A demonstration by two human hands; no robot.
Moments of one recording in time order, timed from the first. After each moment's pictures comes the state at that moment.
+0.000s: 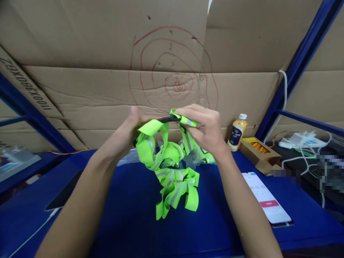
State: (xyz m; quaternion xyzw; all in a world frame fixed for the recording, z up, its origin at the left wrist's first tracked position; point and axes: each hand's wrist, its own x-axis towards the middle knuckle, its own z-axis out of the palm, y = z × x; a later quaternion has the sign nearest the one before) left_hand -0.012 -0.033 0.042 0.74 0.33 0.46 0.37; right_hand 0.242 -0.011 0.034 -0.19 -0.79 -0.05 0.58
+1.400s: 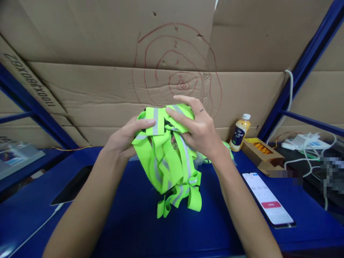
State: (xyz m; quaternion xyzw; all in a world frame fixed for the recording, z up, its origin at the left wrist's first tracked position) left_hand -0.001 -0.033 0.042 0.56 0.23 0.51 0.61; right_hand 0.226 -0.012 0.034 -0.13 -0.81 -0.23 0.53
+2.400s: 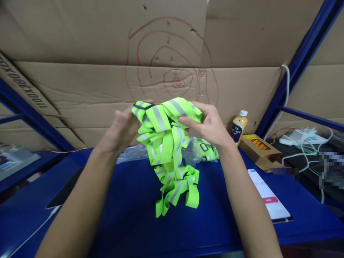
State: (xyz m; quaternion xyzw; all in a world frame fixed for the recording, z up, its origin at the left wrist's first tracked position) left_hand -0.027 -0.004 0.026 0.72 0.20 0.57 0.35; right_hand 0.243 -0.016 0.041 -0.21 -0.72 0.34 0.56
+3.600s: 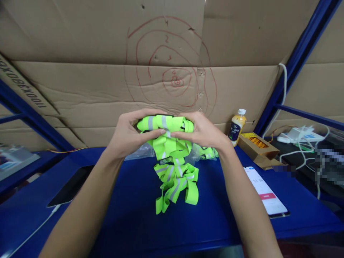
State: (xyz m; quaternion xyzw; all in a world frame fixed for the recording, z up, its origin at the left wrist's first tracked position) left_hand -0.002 -0.033 0.035 0.76 0.27 0.54 0.23; right_hand 0.248 -0.024 0.047 -0.26 -0.86 0.16 0.40
